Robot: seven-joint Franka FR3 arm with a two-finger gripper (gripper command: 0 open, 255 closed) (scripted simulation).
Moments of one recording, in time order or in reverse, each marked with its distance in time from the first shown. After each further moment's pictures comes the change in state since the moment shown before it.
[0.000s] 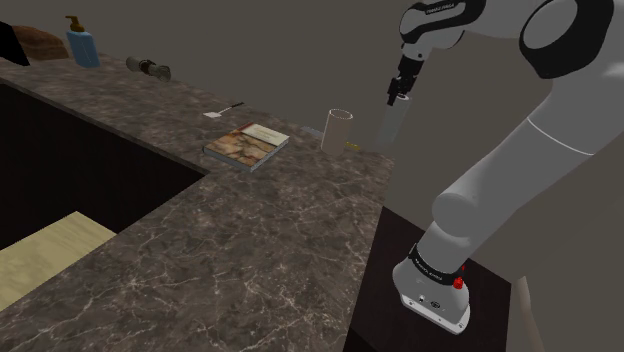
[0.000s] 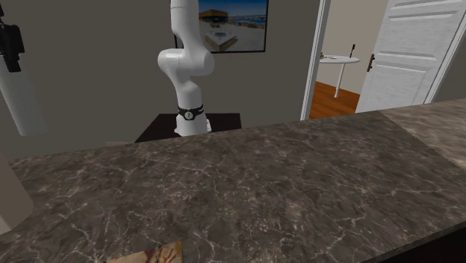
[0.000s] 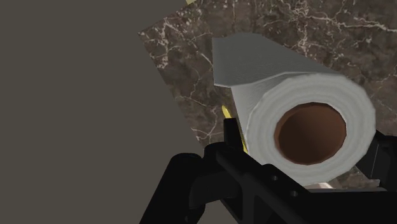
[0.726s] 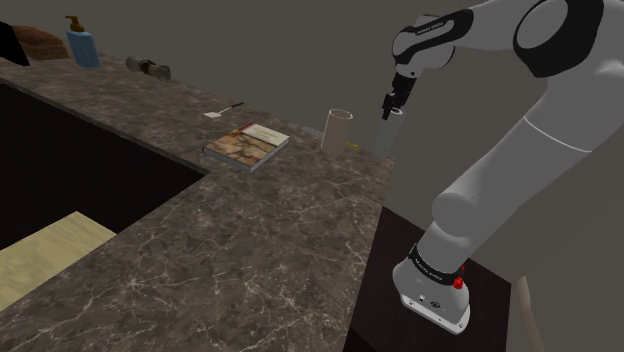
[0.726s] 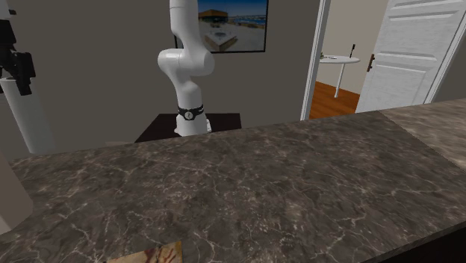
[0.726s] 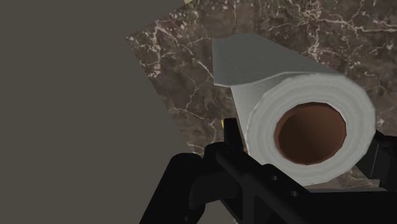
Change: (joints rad) arm -0.002 0.028 -0.009 -0.119 0.007 0.145 -0.004
